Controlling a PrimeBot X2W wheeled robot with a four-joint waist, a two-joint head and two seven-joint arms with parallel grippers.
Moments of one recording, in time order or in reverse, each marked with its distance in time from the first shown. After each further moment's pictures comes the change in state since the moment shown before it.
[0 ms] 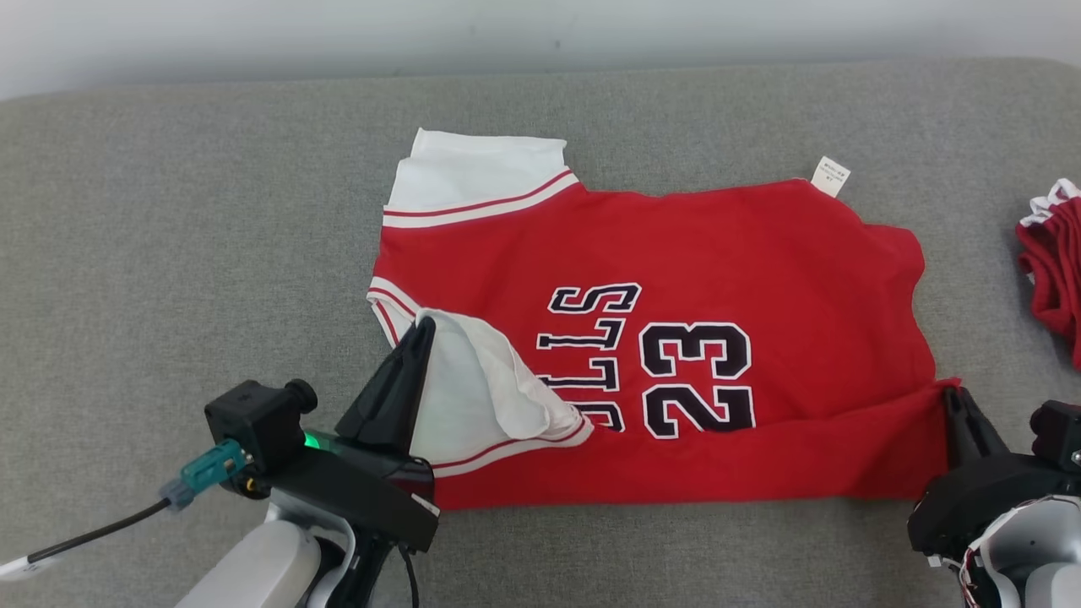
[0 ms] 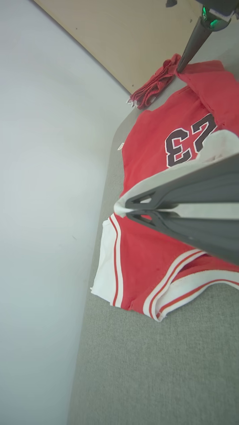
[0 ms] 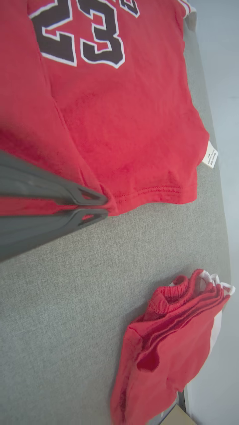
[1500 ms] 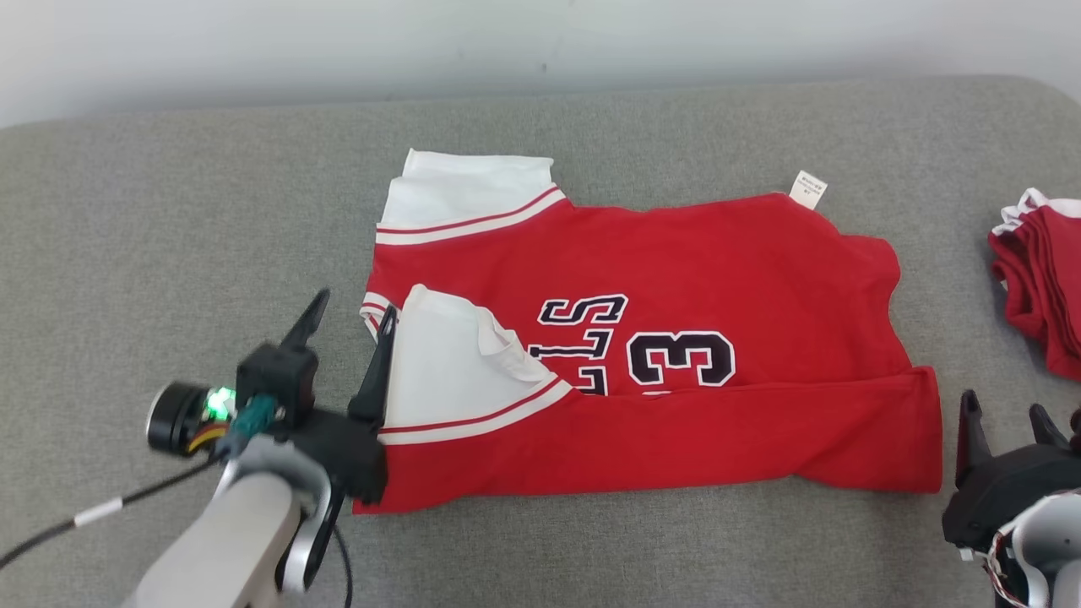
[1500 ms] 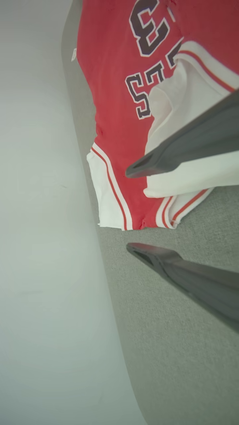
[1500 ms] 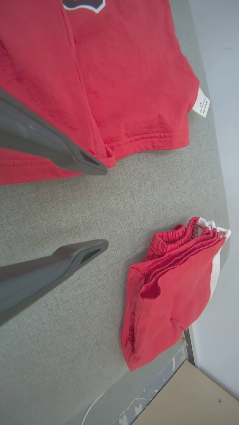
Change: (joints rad) left arm -0.200 -0.025 -0.062 0.410 0.275 0.088 -0.016; right arm -0.070 0.027 -0.124 0.063 -0.089 0.000 0.031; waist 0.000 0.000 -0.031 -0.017
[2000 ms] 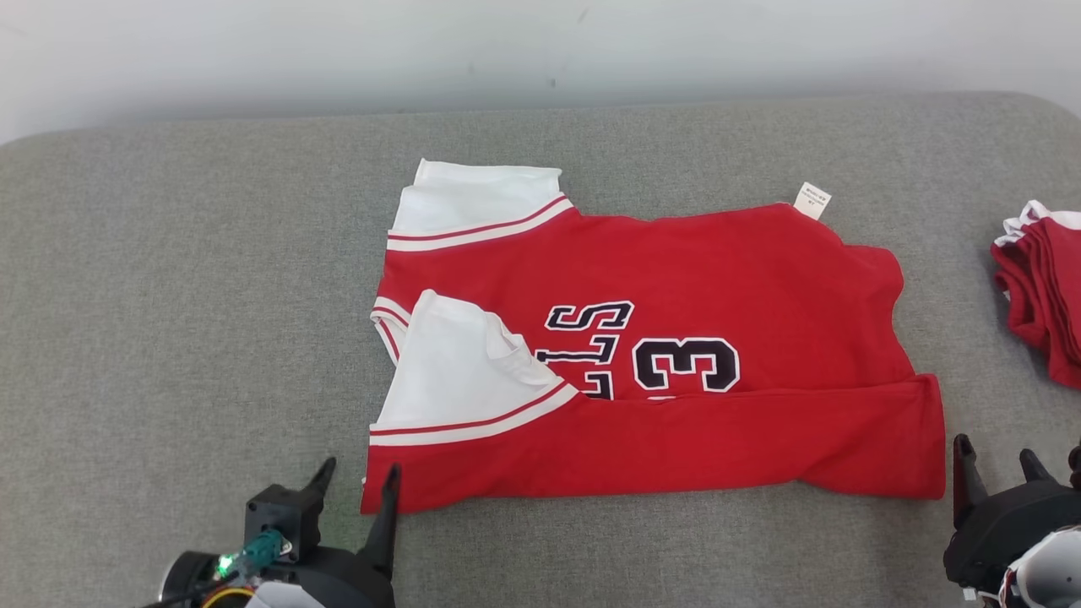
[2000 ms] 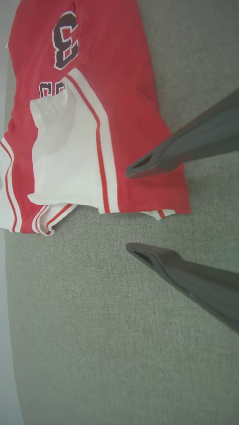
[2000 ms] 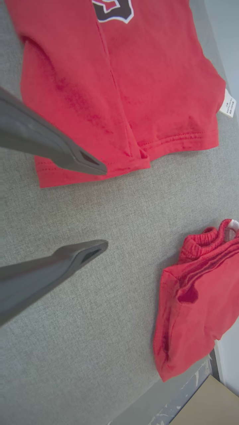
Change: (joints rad) left arm 0.329 0.104 -0.016 -0.302 -0.083 0.162 0.166; right arm 0.100 0.003 -0.002 -0.064 0.077 0.000 0.084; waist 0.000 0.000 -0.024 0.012
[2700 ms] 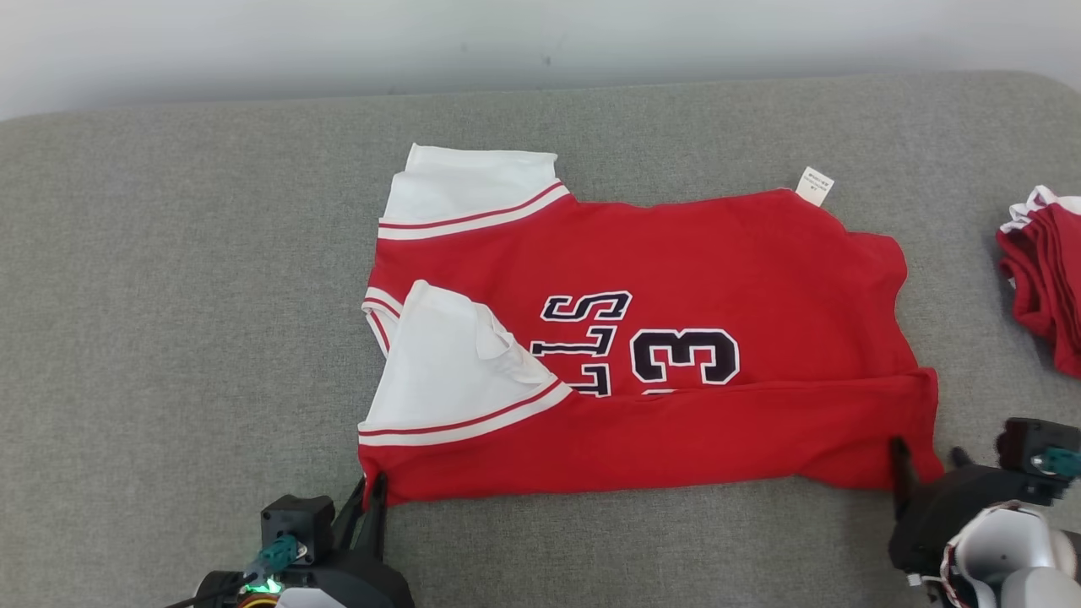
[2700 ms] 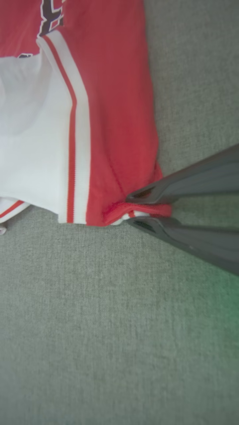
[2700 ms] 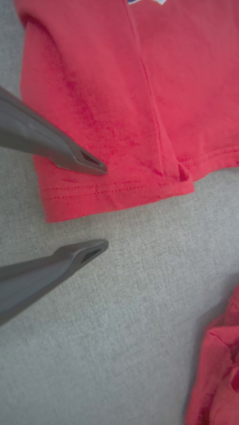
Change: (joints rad) left arm -0.008 -0.113 0.009 0.195 -0.070 -0.010 -0.017; right arm -0.072 0.000 0.060 0.159 -0.007 0.000 -0.016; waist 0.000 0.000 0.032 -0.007
